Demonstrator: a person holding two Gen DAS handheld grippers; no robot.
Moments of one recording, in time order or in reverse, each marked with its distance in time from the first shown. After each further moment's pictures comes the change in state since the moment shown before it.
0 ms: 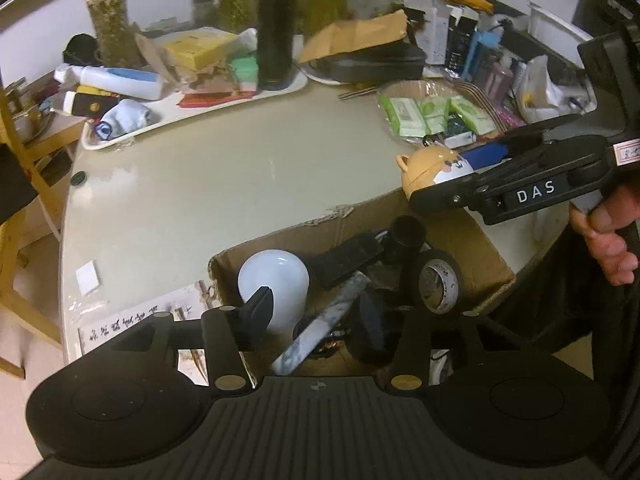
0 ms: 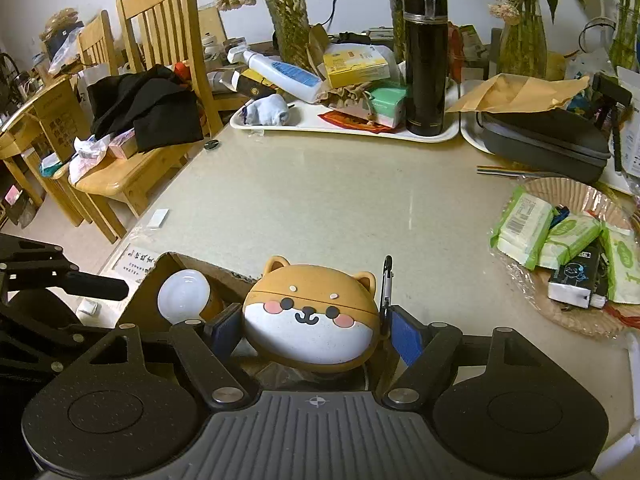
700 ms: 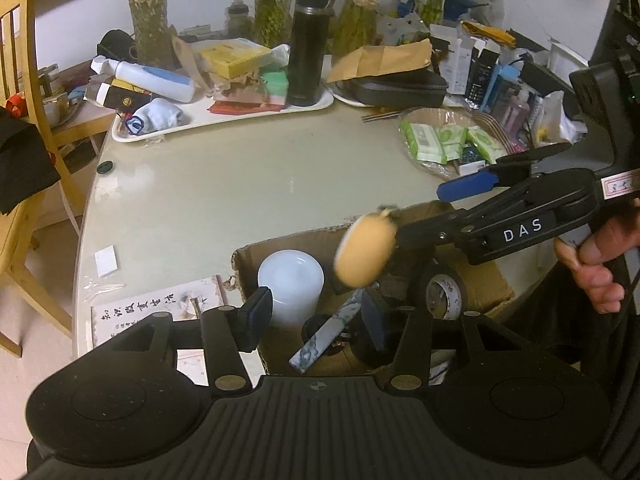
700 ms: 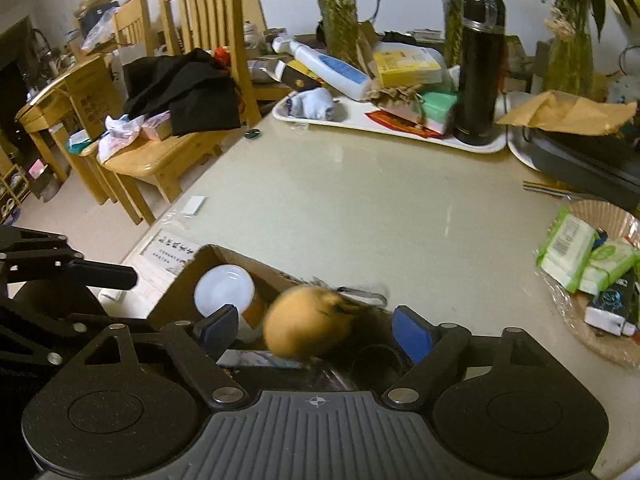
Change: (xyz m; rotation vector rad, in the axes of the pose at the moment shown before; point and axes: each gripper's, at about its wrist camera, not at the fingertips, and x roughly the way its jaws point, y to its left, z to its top) left arm -0.017 0.006 -0.010 -0.089 -0.064 0.032; right arm 0.011 0.024 0.005 -0.069 0.017 0.054
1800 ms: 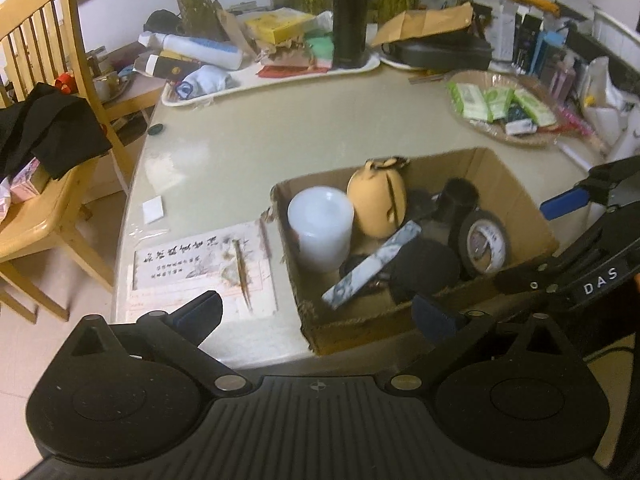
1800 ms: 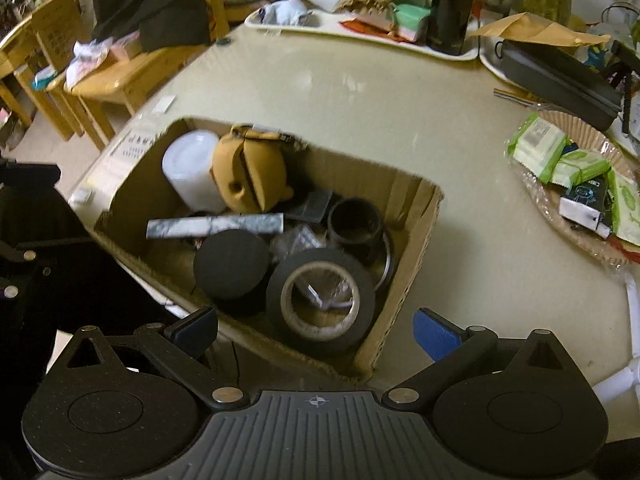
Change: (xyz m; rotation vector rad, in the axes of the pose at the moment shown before) left arm -0.003 -0.017 -0.036 -0.016 0.083 0.198; right arm -0.003 0.013 -0.064 -0.020 0.231 -0.110
